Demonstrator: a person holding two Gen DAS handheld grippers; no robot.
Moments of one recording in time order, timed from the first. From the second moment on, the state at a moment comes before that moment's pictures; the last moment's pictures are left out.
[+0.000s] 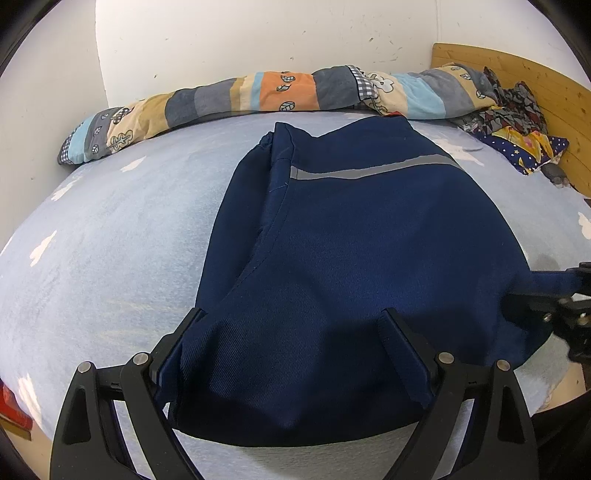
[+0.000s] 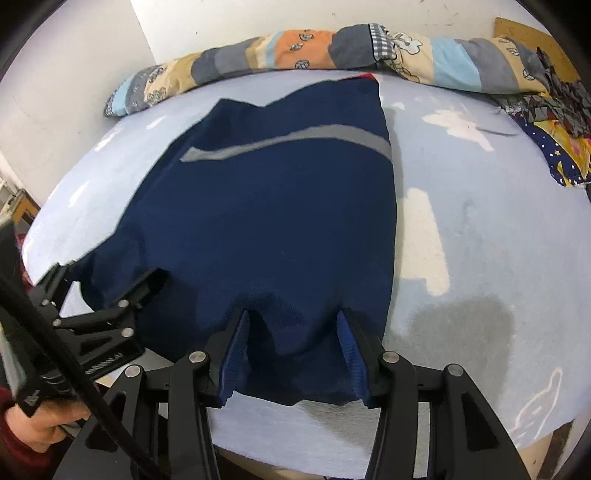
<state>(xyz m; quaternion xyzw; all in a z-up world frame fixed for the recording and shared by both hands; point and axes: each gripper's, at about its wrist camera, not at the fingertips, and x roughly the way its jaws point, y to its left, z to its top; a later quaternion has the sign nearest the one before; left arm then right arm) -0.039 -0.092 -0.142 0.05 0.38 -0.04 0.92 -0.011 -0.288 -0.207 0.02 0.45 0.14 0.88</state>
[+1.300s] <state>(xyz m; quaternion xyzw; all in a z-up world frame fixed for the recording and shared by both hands) -0.055 -0.093 -0.047 0.09 0.25 0.04 0.96 -0.034 -0.283 -0.142 -0.03 0.30 0.06 0.95</state>
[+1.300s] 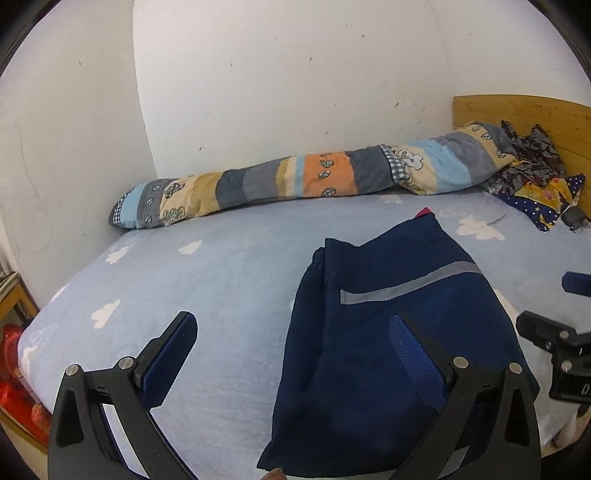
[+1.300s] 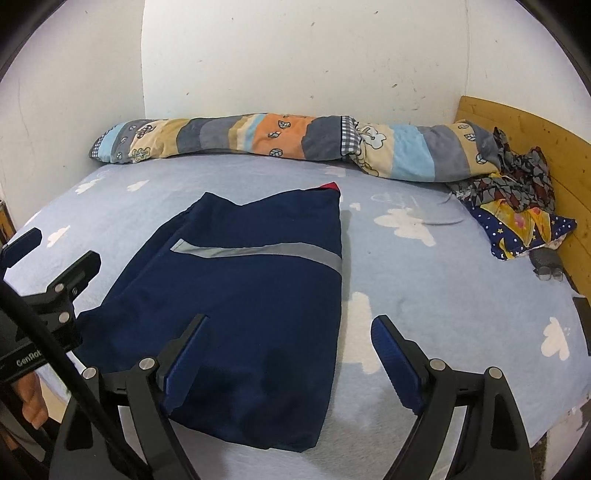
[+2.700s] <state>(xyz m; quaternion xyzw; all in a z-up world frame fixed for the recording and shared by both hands) -0.053 -0.110 -0.058 0.16 0.28 0.07 0.94 -0.035 -0.283 -0.140 -0.05 0.30 0.05 0.95</state>
